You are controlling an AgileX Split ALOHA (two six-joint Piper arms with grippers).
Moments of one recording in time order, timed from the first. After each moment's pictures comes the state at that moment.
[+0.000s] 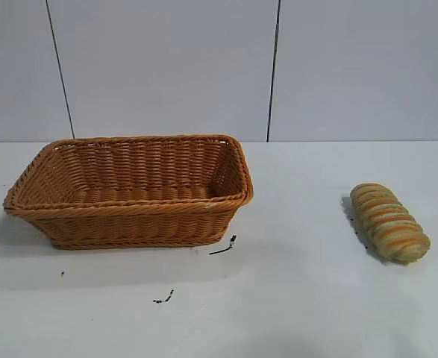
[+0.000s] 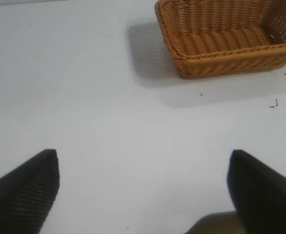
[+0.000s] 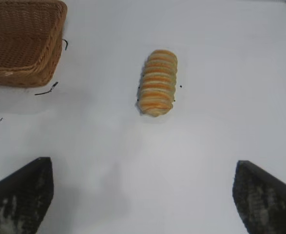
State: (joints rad) left arm -0.04 -0.01 -0.50 0.00 1.07 0.07; right arm 0.04 1.03 -0.86 0.09 0.94 0.00
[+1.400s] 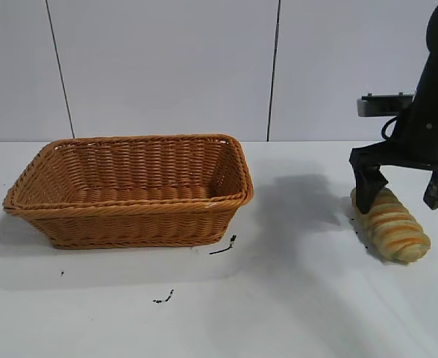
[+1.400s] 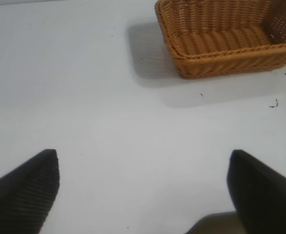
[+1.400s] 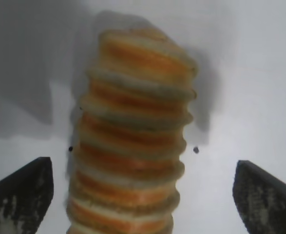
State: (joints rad) left arm -0.04 -0.01 -0.50 0.00 1.07 0.07; right arm 0.04 2.12 -1.37 0.05 0.71 -0.06
